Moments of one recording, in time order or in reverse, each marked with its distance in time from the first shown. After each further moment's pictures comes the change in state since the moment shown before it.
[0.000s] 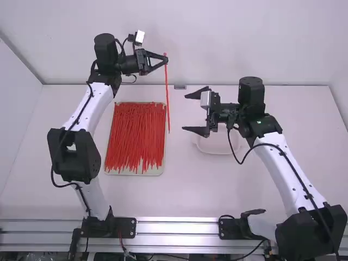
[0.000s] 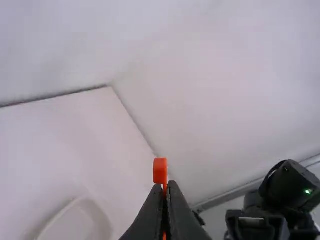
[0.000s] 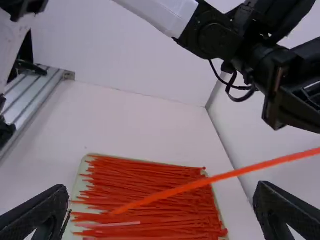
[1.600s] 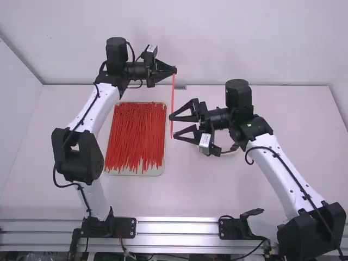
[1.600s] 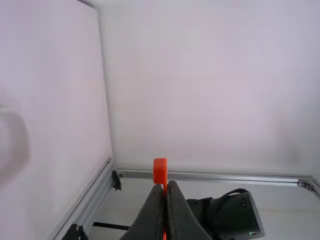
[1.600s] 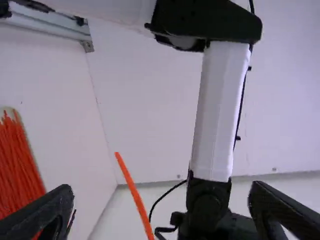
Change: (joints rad) left arm -0.067 0.000 0.000 -0.175 0.062 -0.384; right arm 0.120 0.000 0.000 0.003 -0.212 -1.141
